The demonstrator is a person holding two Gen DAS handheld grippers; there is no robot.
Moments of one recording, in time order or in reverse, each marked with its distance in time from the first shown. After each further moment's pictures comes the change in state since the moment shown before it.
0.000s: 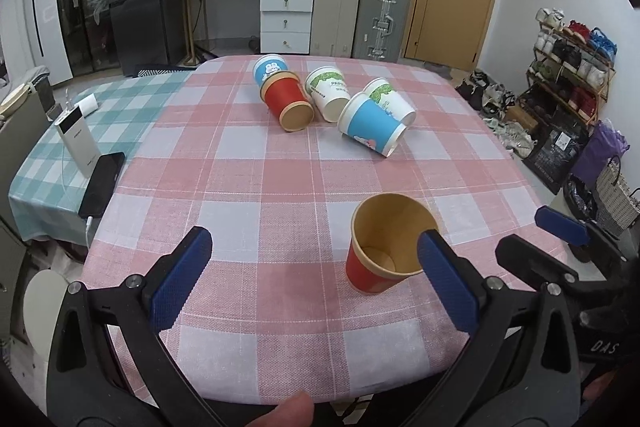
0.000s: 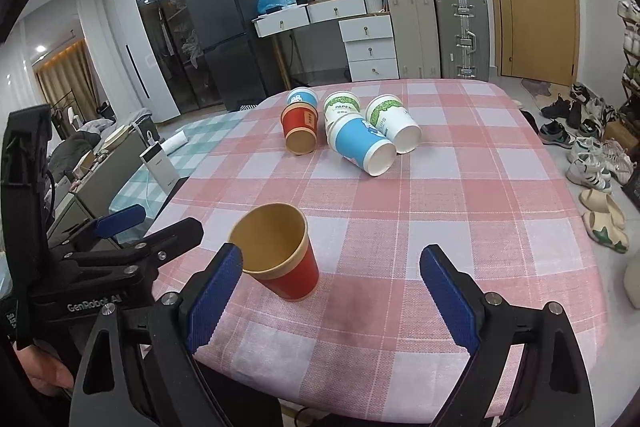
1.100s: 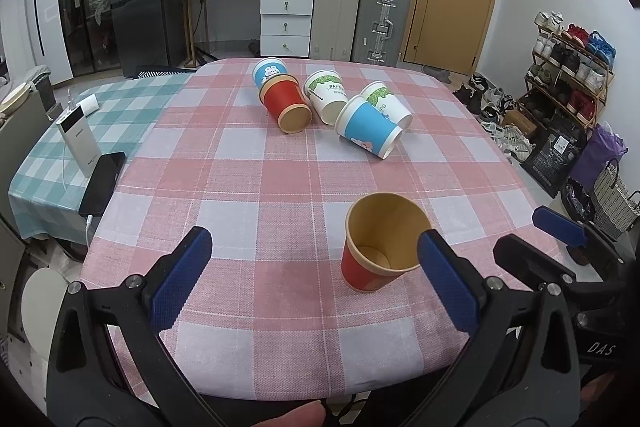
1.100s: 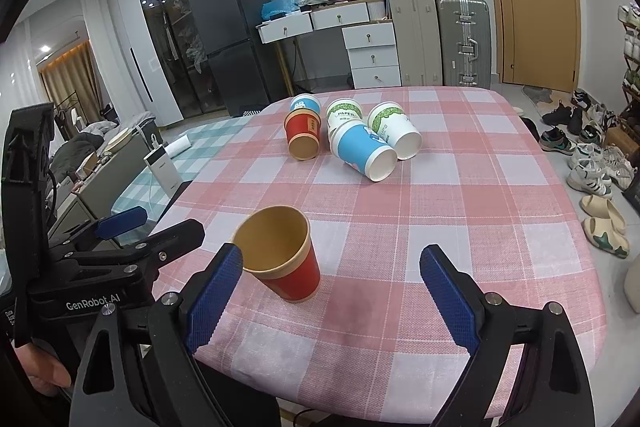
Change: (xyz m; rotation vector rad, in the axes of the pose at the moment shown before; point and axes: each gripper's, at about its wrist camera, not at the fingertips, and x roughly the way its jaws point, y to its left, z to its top) left arm -0.016 0.003 -0.006 -0.002 -0.020 0.001; right arm -0.004 -0.001 -0.001 -0.005 -0.020 0.006
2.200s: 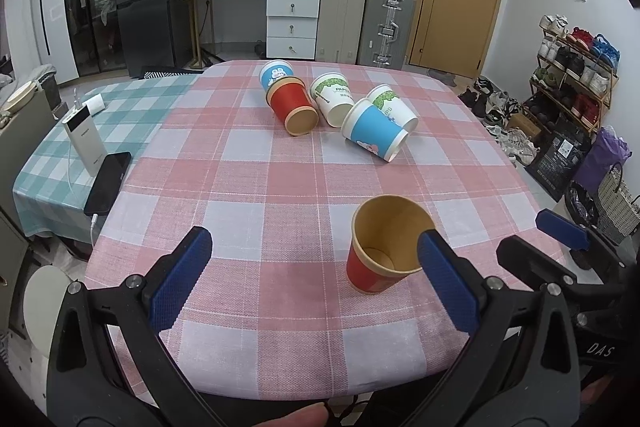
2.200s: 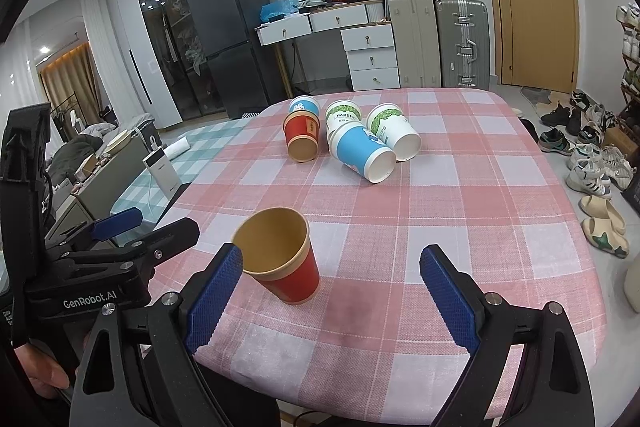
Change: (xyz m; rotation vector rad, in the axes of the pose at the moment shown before) left arm -0.003 0.001 0.001 -0.006 -0.007 0.017; right arm 0.001 0.001 0.001 0.002 -0.009 -0.003
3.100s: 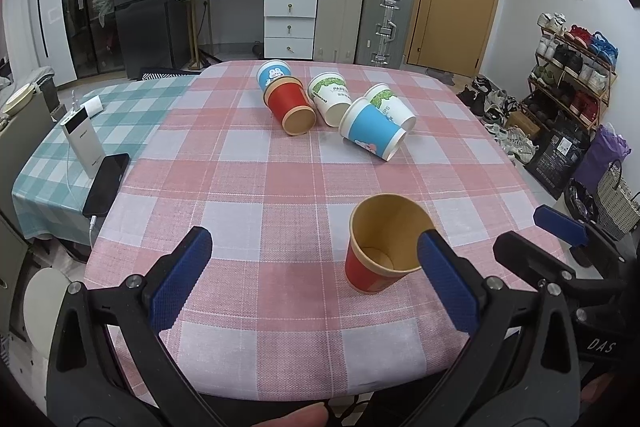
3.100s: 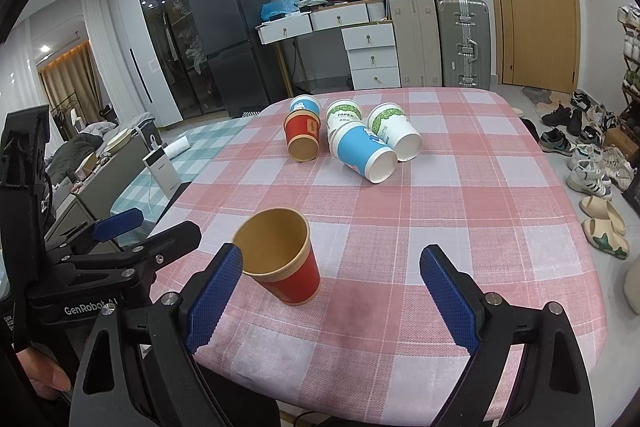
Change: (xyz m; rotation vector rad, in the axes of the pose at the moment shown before) left arm 0.001 0.000 -0.003 0.009 0.000 -0.003; right arm 0.000 0.001 -0.001 -0.003 0.000 0.000
